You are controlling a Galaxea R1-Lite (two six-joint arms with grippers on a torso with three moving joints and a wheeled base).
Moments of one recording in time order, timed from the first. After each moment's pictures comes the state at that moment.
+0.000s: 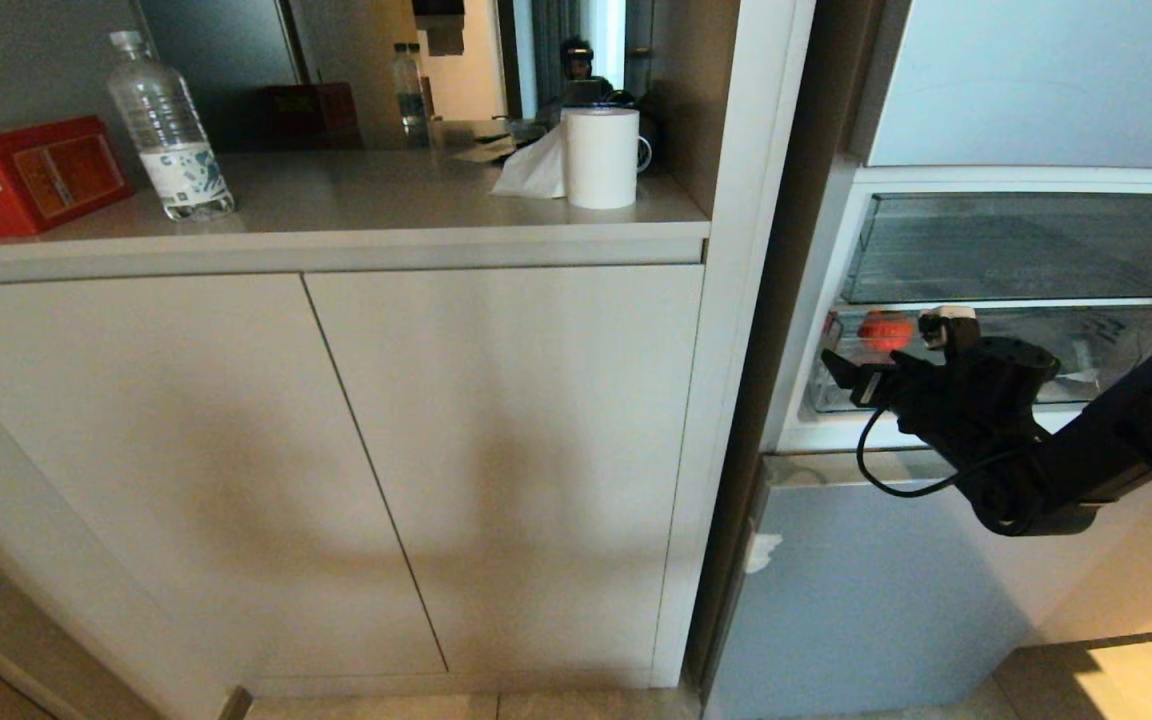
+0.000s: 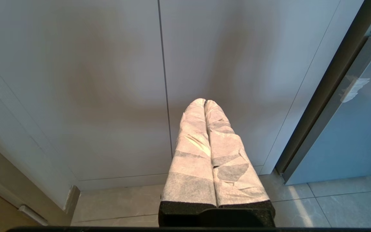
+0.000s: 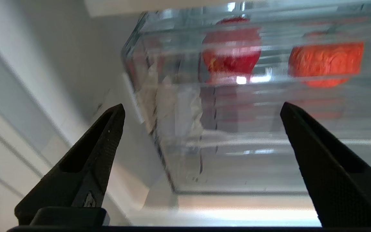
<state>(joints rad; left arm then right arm) 0.00 0.00 0.00 0.01 0.00 0.00 0.00 2.31 -1.16 -1.22 0.12 0.10</state>
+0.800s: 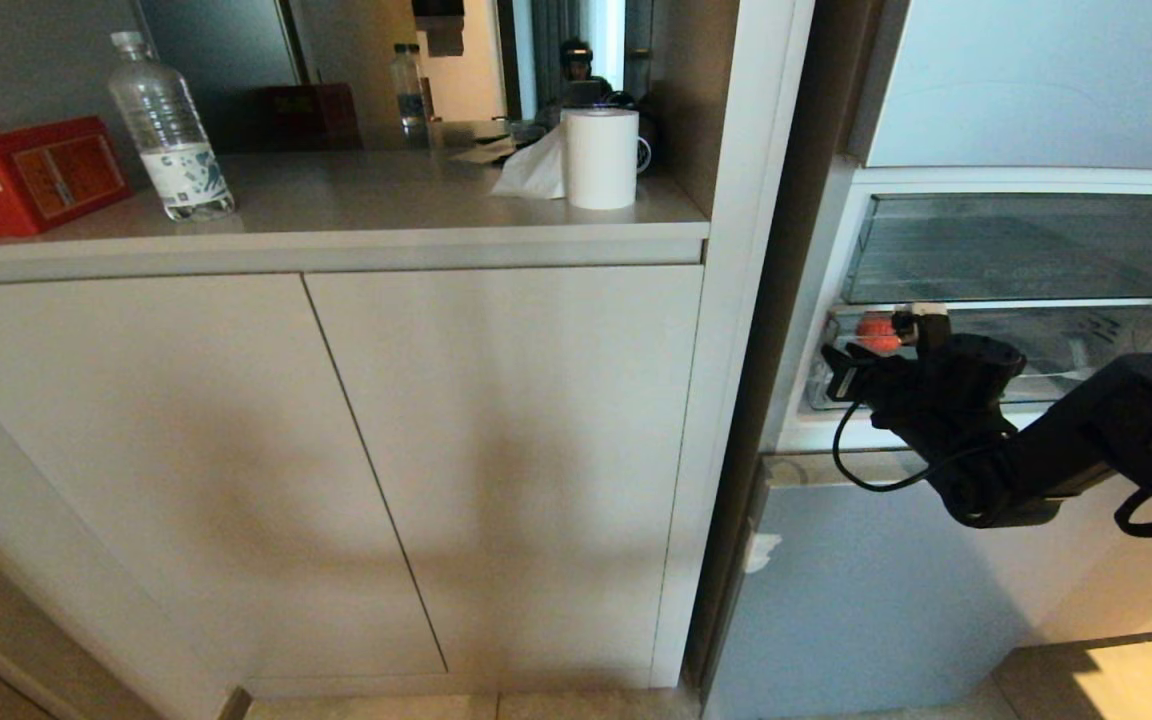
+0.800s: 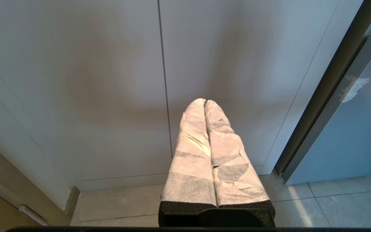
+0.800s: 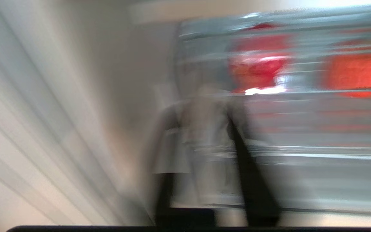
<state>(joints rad) 0.00 0.00 0.00 0.01 0.00 0.00 0.05 2.36 -1.24 -1.21 0.11 0.10</state>
